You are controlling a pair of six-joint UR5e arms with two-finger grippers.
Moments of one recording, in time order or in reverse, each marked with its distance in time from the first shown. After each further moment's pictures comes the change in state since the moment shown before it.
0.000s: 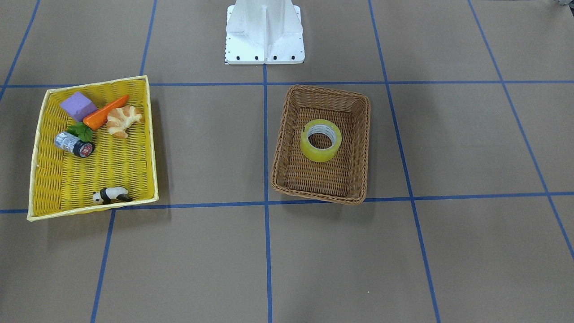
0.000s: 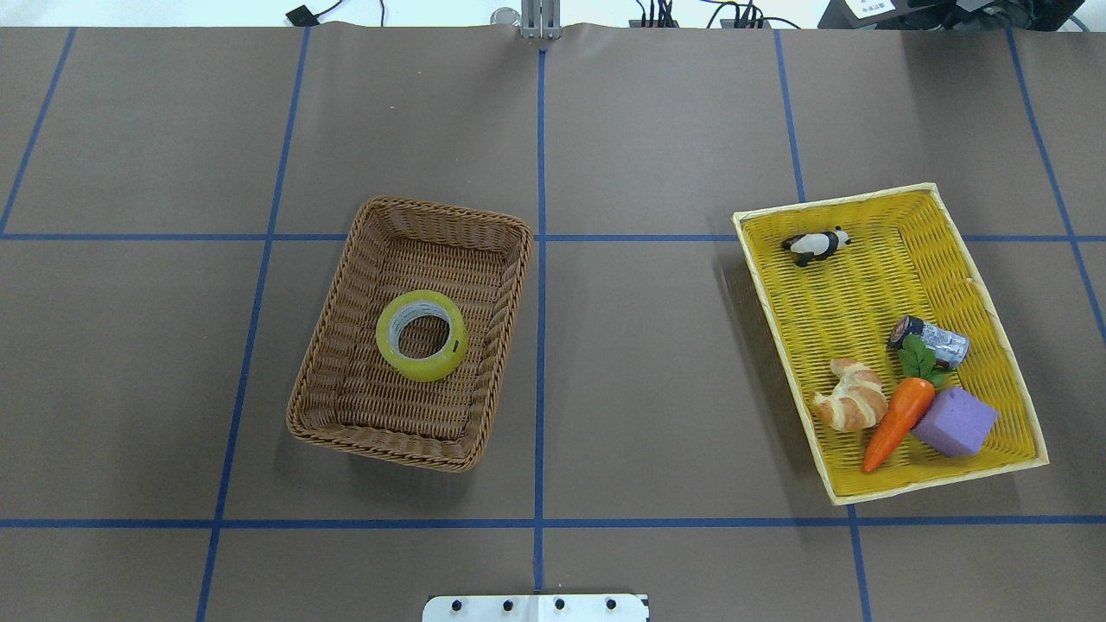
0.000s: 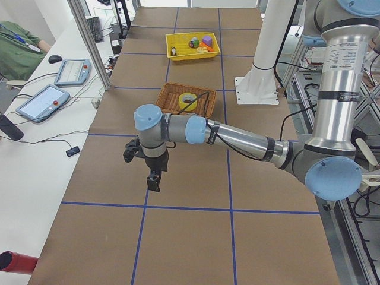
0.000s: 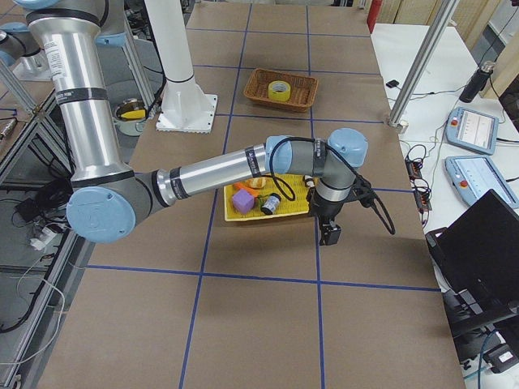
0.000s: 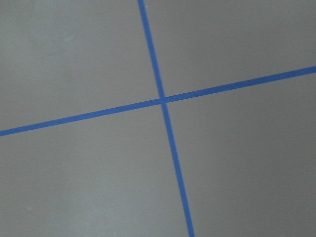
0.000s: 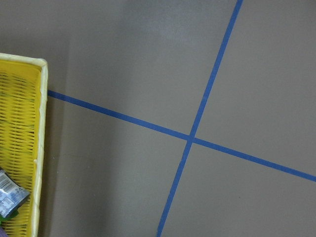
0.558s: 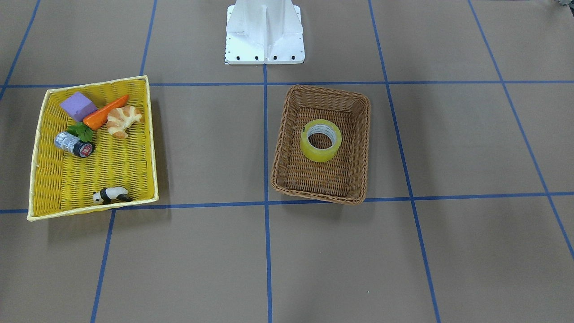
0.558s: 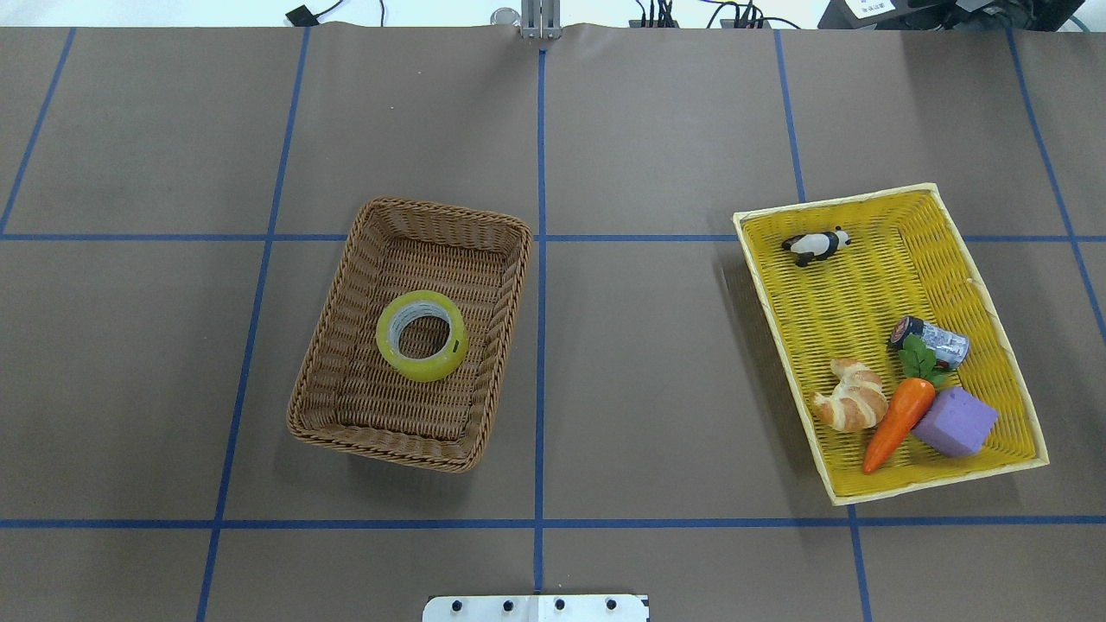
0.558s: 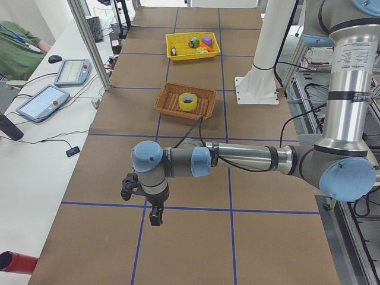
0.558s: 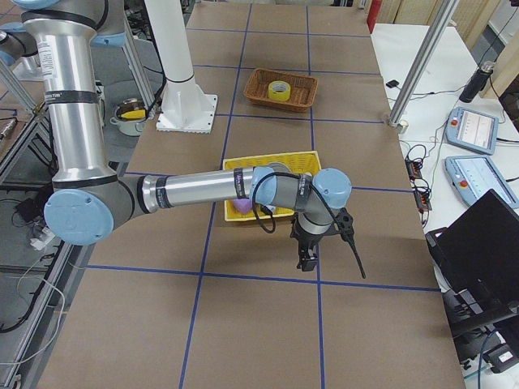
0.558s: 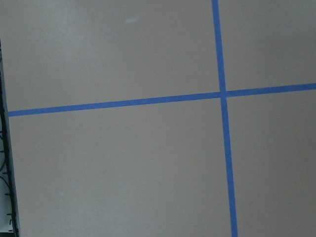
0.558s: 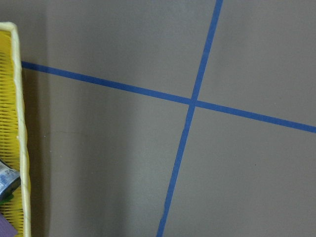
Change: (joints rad) left arm -0.069 0.025 0.139 -0.086 -0.015 0.017; right arm 0.005 -0.100 -0.068 0.072 0.029 0.000
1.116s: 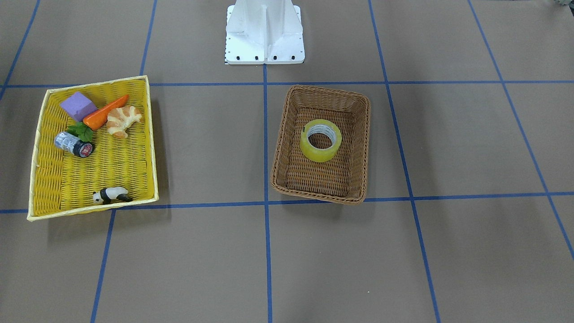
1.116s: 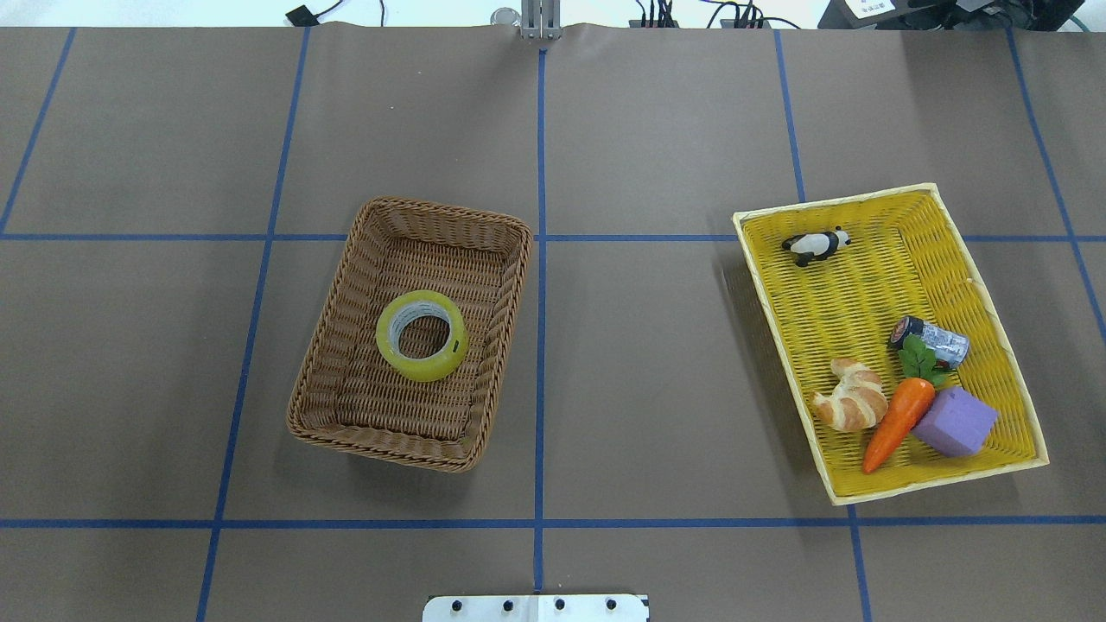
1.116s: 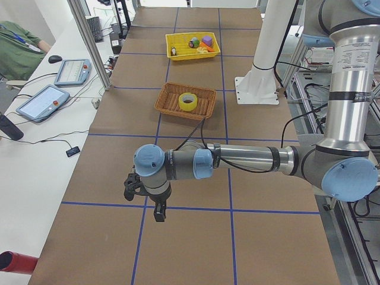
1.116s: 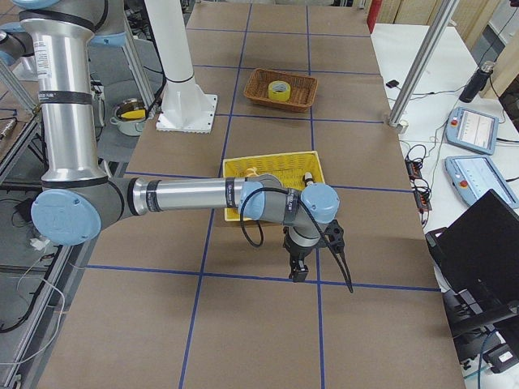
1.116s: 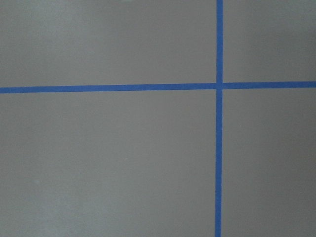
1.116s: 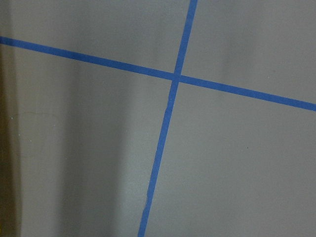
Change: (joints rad) left arm -0.001 0.006 -0.006 0.000 -0.114 -0.068; right arm 0.002 -0.037 -0.009 0.055 0.004 0.023
